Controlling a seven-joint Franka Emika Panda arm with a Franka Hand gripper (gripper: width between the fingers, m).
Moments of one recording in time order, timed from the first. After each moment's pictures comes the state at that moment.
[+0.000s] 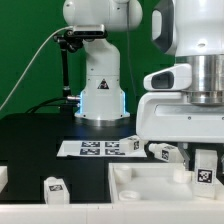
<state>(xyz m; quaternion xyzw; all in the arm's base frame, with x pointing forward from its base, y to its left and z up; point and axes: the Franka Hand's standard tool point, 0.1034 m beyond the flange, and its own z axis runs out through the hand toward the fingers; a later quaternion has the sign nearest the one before) 0.642 0.111 0.069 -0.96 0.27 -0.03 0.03</state>
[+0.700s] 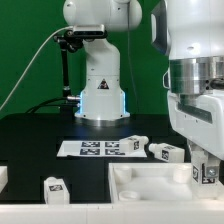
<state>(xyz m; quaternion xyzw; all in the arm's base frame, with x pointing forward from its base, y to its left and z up) 0.640 0.110 0.067 -0.73 0.68 0.00 0.06</state>
